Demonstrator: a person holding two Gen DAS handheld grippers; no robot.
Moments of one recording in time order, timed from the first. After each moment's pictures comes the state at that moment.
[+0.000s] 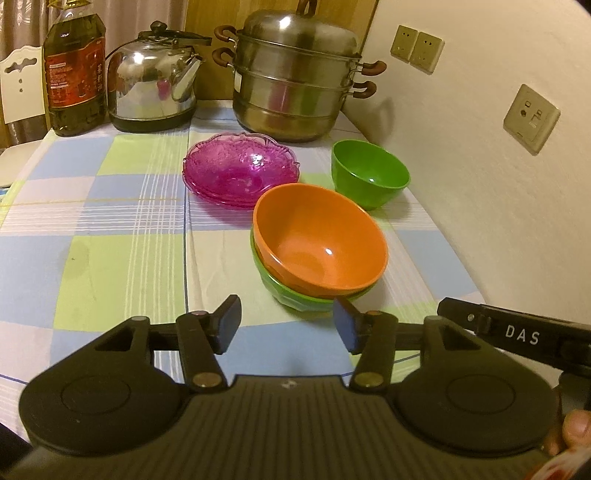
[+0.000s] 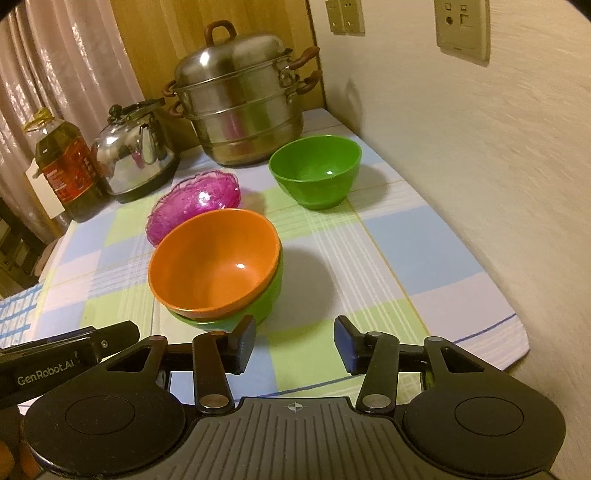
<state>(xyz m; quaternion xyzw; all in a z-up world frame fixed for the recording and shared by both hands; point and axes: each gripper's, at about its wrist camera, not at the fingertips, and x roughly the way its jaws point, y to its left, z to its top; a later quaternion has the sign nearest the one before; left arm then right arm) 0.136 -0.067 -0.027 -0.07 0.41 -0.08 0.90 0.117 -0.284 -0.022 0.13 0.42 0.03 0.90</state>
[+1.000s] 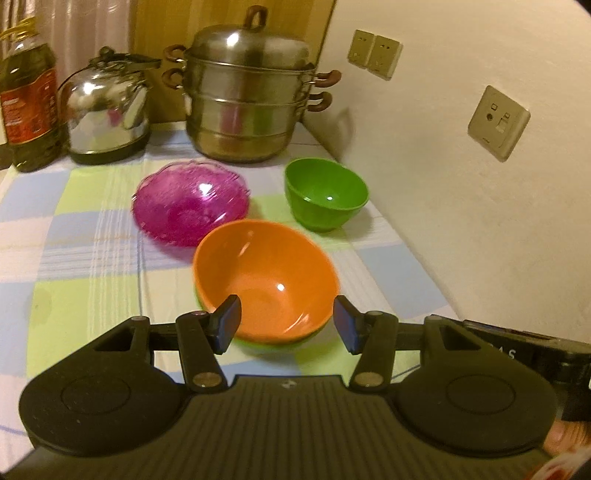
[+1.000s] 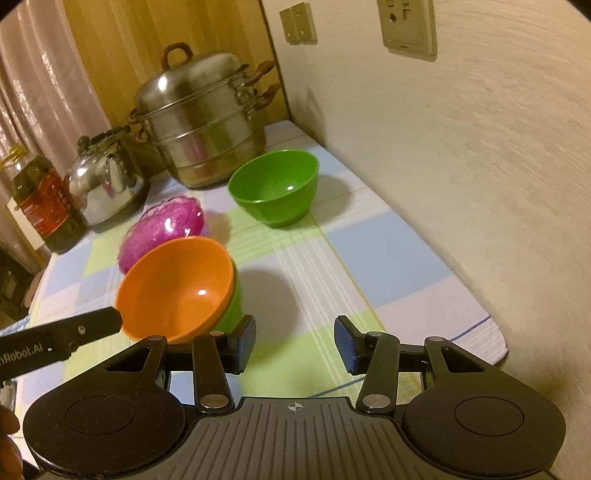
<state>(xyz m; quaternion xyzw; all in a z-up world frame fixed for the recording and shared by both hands) 0.172 -0.103 -0.008 -0.05 0.40 -0.14 0.91 0.125 -0.324 -0.022 0.16 0.41 -0.01 0.90</state>
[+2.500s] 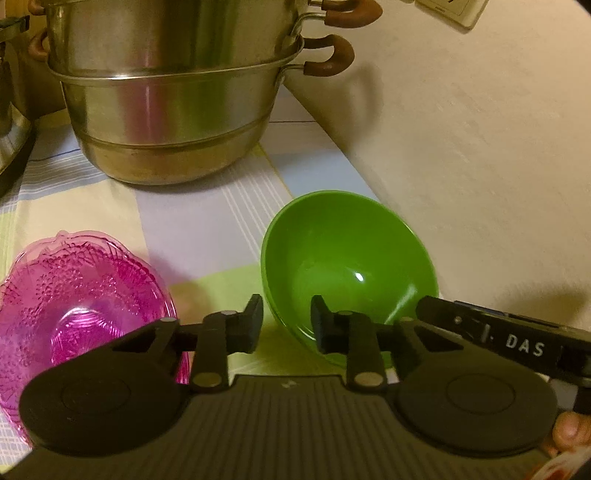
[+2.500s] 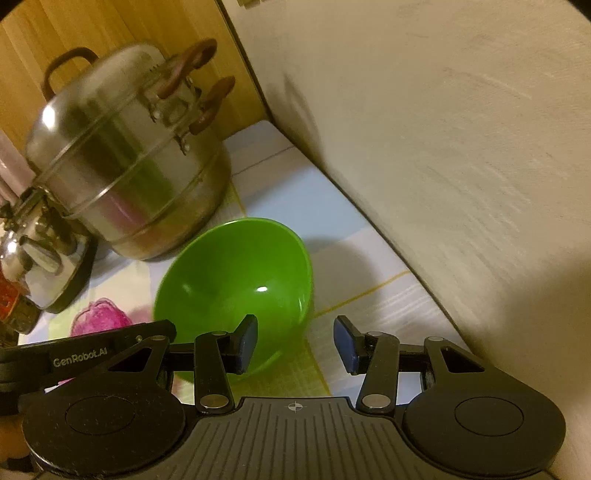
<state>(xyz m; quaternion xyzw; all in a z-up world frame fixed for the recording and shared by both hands) 0.463 -0.174 -0.094 -0.03 0.49 -0.20 0.85 0.391 -0.385 -0.089 0.21 0.45 0.00 0.87</state>
